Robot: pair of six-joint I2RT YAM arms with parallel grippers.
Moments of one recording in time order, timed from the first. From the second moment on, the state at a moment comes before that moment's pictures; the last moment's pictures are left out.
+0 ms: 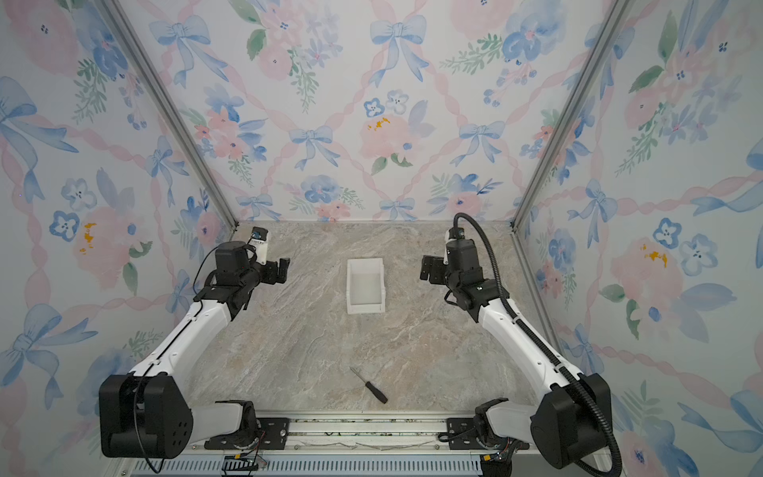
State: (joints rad) left arm -0.03 1.24 0.94 -0.23 0.07 0.17; right arm 0.47 1.27 1.05 -0.45 0.17 0.33
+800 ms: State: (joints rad) left arm -0.15 1.07 1.00 -0.71 0.23 0.26; right arm 1.24 1.40 0.80 -0.61 0.11 0.61
